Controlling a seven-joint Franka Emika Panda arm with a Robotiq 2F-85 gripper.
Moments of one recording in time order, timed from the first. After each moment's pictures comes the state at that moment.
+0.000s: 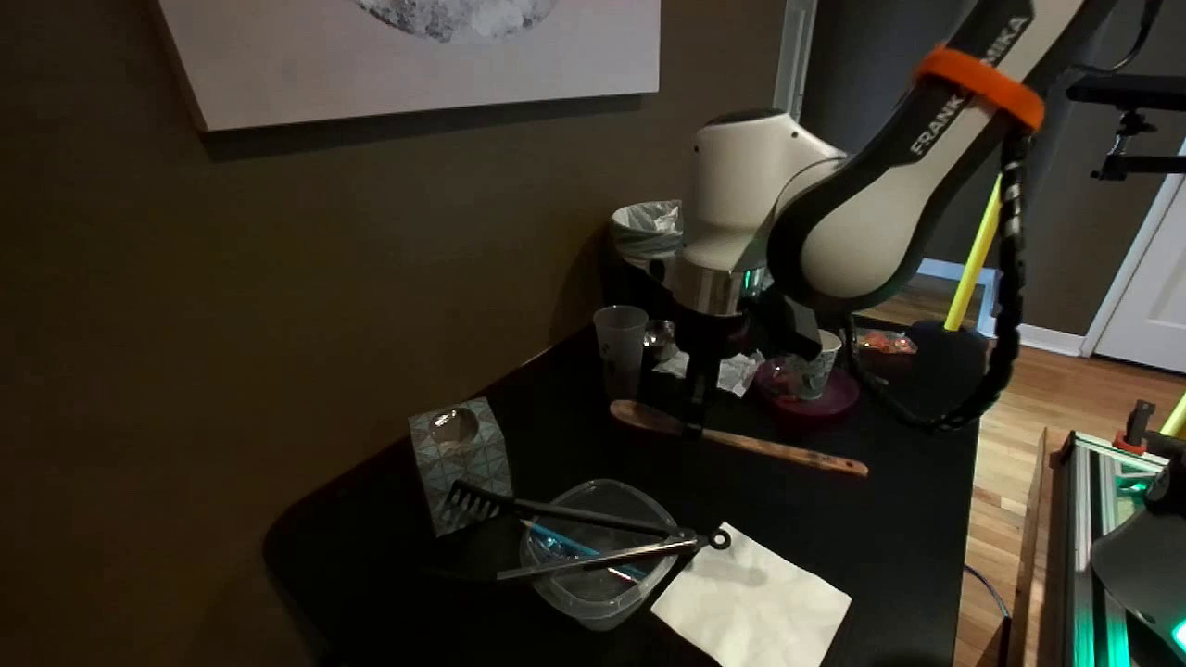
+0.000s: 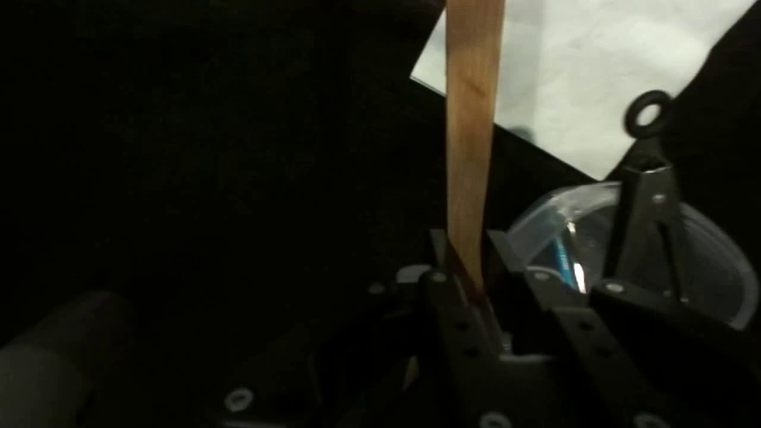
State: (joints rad) arm 0.17 0.09 0.19 -2.53 -0.08 2.68 -0.04
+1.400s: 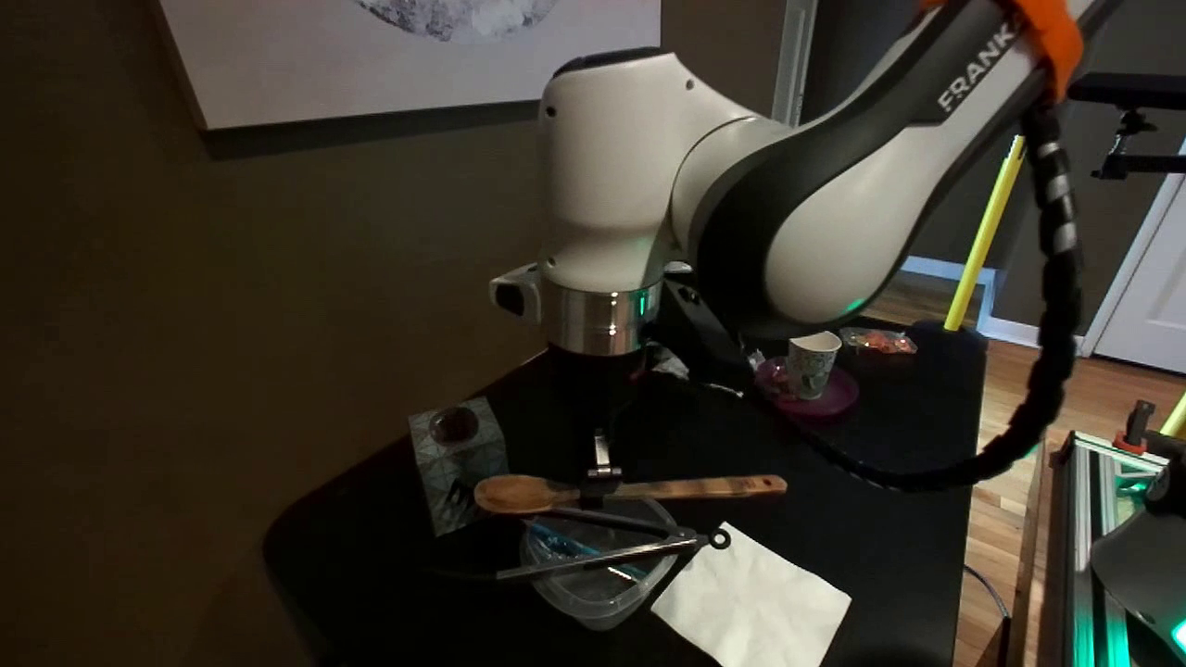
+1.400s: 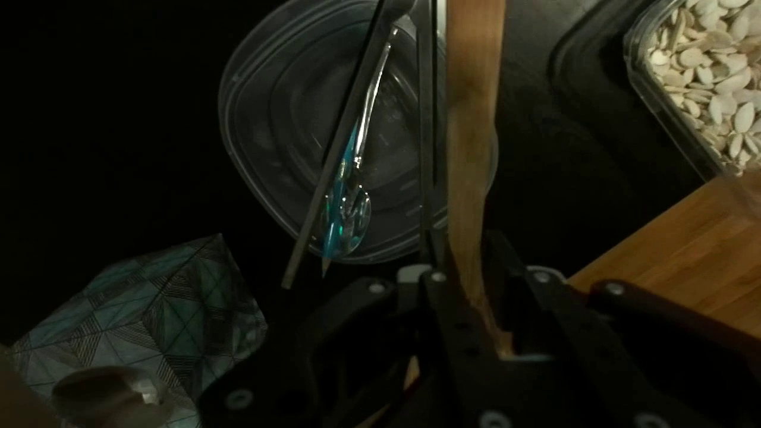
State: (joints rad) arm 0.35 0.23 0.32 -2.20 -0.20 2.49 -0.07
